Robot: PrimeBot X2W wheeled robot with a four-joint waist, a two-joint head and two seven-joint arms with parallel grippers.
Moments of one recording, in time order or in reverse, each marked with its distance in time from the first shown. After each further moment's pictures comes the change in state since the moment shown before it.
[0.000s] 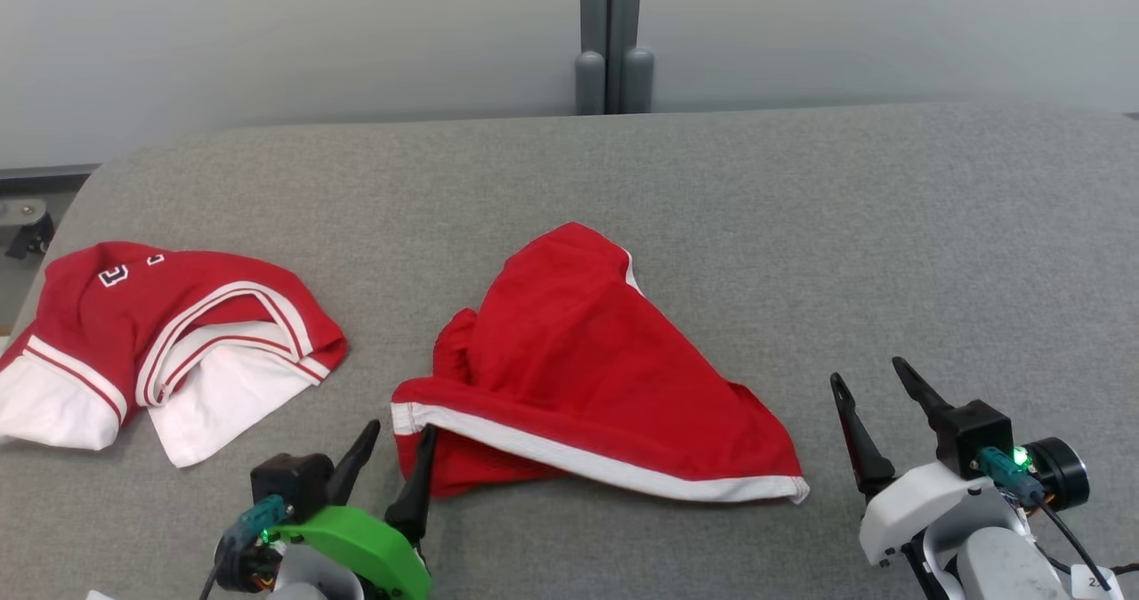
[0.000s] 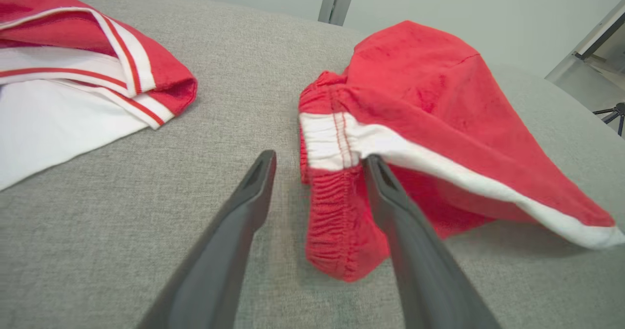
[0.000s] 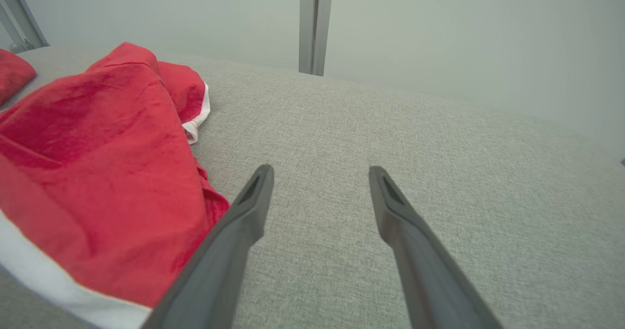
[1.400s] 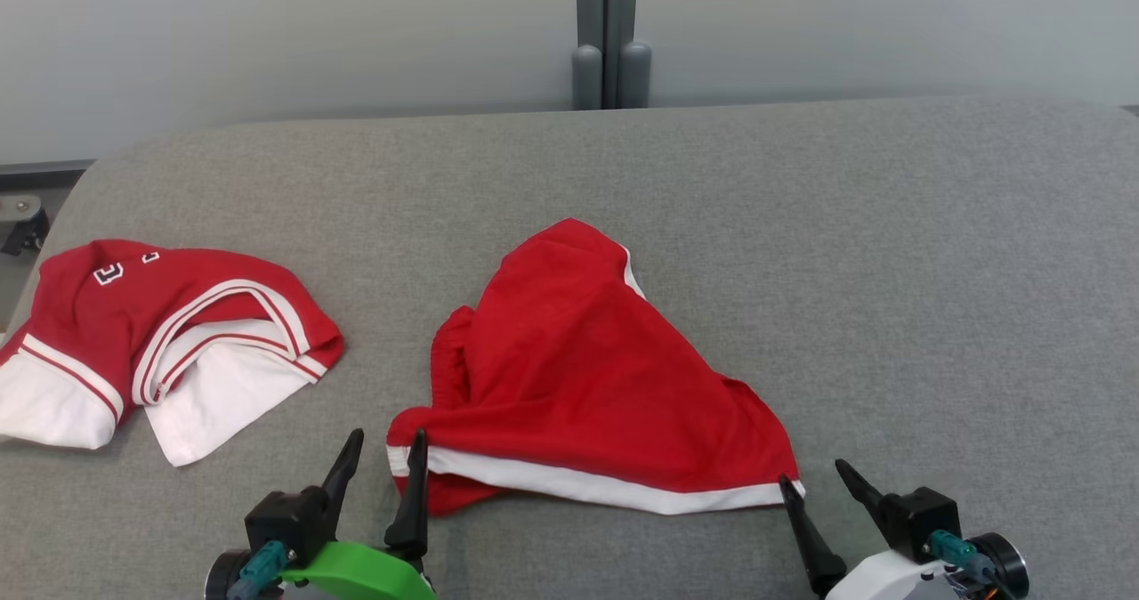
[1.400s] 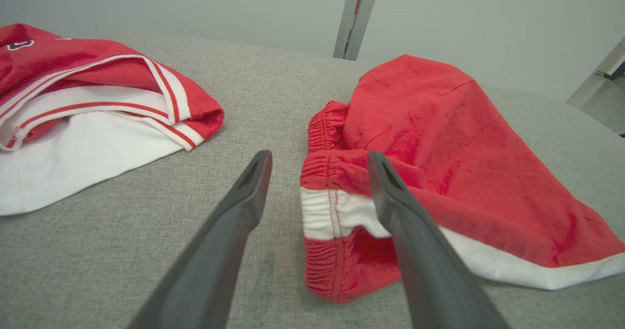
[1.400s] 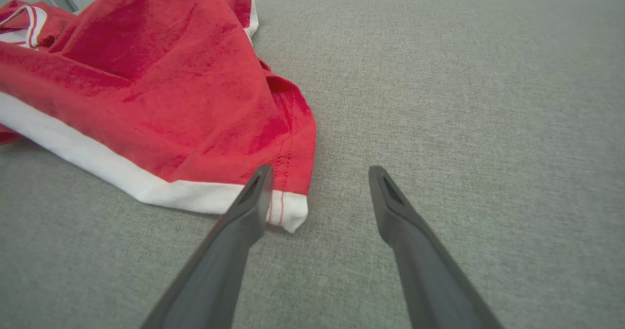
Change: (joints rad) left arm 0.173 -0.130 0.272 -0.192 0.307 0.000 0.000; right arm 0.116 0.041 0.103 0.045 0.092 0.000 0.000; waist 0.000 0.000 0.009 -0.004
